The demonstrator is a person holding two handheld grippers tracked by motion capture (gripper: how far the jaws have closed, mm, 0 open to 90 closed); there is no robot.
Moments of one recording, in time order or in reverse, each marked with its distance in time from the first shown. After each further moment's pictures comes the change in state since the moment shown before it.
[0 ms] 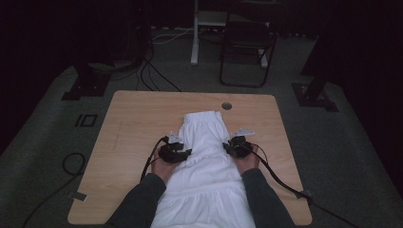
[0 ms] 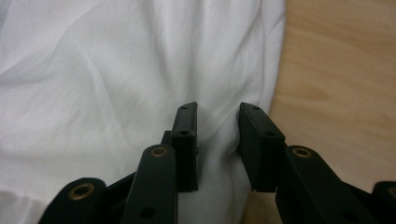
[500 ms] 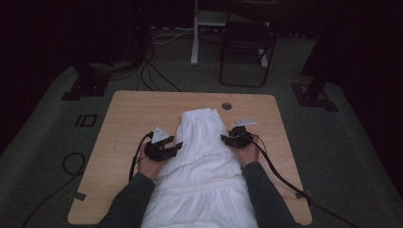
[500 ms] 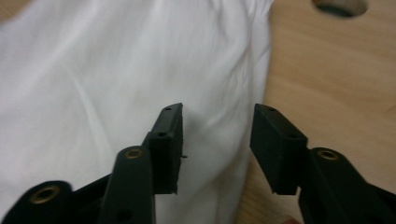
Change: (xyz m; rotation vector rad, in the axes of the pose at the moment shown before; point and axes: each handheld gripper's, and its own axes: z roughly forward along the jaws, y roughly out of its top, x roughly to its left) left arm 0.007 0.028 -0.056 -0.142 0.010 0.064; right arm -0.016 0.031 0.005 -0.030 0.049 -0.011
